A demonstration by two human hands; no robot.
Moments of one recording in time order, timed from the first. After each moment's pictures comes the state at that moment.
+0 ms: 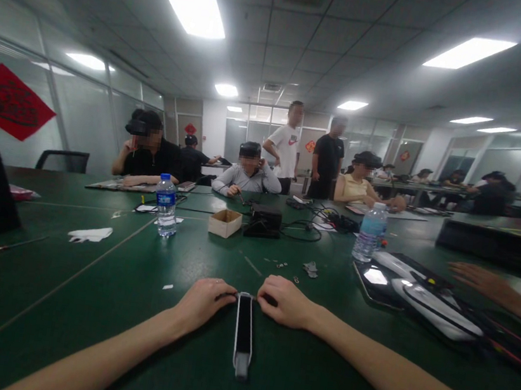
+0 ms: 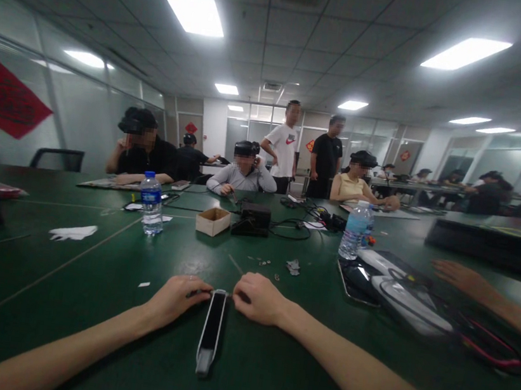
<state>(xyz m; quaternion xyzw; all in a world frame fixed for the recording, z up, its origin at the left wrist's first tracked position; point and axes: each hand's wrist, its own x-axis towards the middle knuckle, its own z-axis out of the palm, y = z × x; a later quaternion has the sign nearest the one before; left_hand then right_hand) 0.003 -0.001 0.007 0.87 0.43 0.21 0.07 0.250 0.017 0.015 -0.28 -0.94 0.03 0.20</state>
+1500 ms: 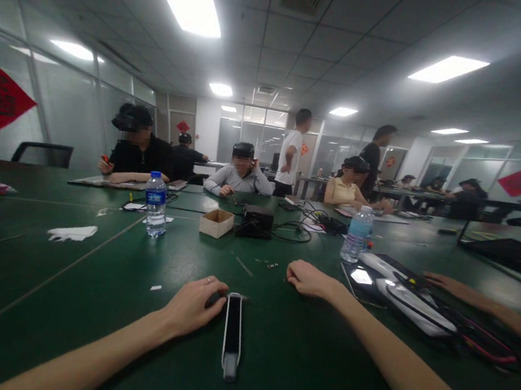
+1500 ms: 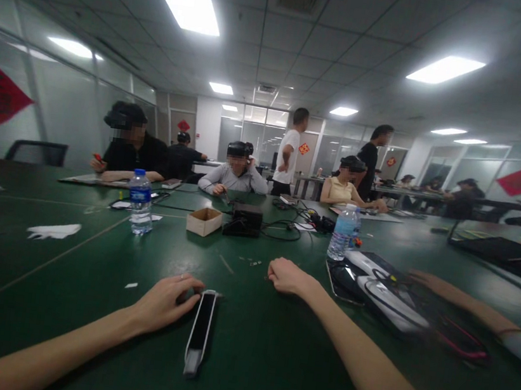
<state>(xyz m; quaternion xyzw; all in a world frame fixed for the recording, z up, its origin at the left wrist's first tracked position) 0.006 -0.012 0.013 0.87 0.44 0.21 0.06 0.325 0.069 0.032 -0.50 -0.86 0.04 0.07</state>
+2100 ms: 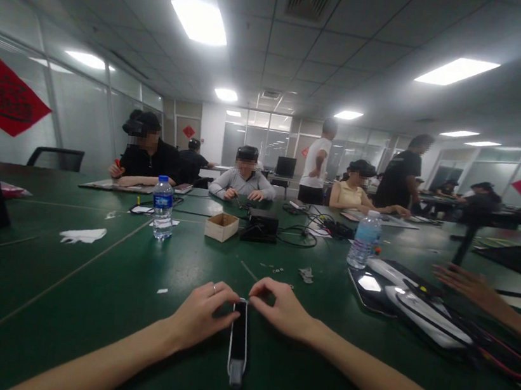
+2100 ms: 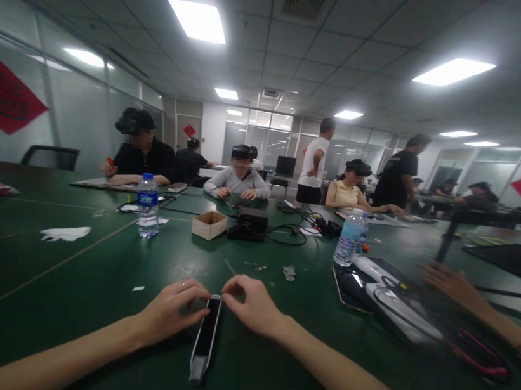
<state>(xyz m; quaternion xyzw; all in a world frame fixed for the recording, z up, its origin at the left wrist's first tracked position) 0.009 -0.022 0.013 0.89 0.32 0.32 0.00 0.236 -0.005 0.029 -0.35 -0.83 0.25 0.35</state>
